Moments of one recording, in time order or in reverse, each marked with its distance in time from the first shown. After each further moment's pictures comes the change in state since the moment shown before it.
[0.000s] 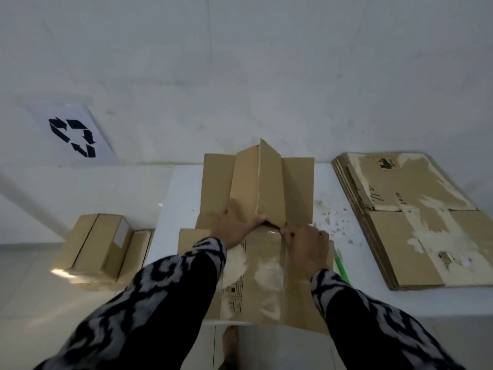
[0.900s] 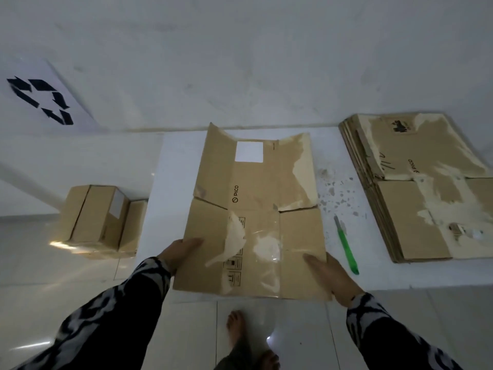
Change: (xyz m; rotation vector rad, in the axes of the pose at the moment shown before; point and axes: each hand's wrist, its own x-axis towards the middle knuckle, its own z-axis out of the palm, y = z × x) left_hand -0.020 -0.155 -0.014 -0.486 -0.213 -0.541; right_hand -0.055 0.092 0.070 0.939 -0.523 0.622
